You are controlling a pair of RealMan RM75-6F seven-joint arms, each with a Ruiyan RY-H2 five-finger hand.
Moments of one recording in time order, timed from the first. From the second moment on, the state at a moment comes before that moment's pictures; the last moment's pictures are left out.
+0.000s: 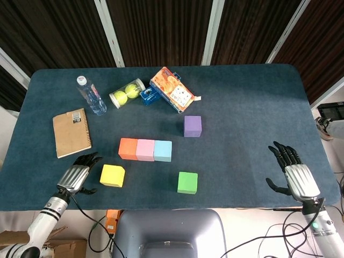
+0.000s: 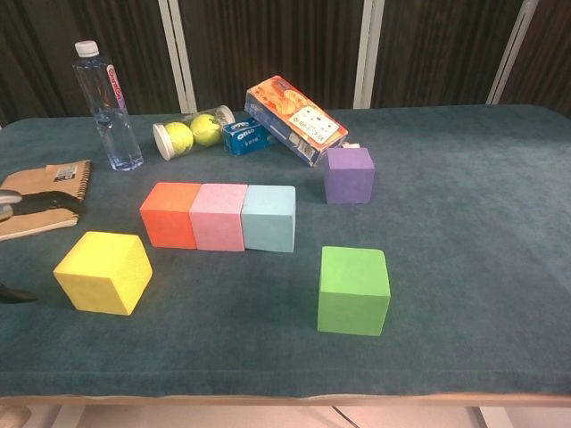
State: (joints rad) left arm -0.47 -1.24 -0.11 -1.72 1.13 0.92 0.27; right arm 0.28 -1.11 -0.07 -1.61 -1.49 1.43 0.15
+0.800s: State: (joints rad) left arm -0.59 -1.33 -0.10 -1.74 0.94 0.93 0.43; right arm 0.27 -1.09 -0.04 -1.63 -1.53 1.34 0.14
